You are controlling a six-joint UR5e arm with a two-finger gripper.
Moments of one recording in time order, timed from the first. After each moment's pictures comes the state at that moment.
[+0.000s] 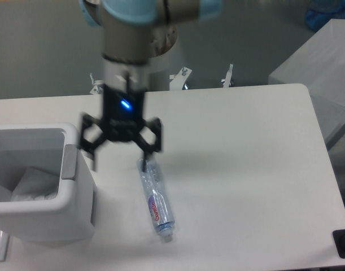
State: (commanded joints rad) arm 2.37 -1.86 -1.55 -0.90 1.27 0.01
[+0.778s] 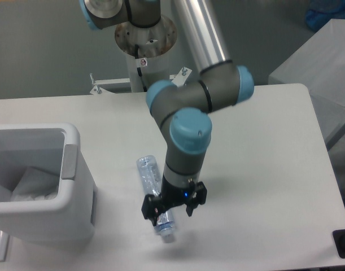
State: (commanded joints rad) arm 2.38 -2.16 -1.46 -0.89 1.37 0.01
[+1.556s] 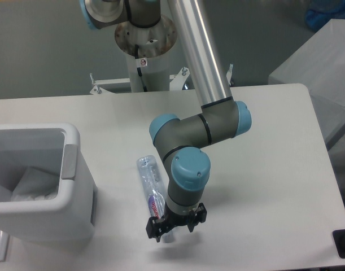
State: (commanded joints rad) arm 2.36 -2.27 -1.40 -0.87 1.39 0.01
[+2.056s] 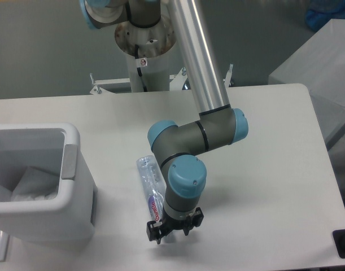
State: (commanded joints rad) arm 2.34 -2.29 -1.41 -0.86 1.43 0.01
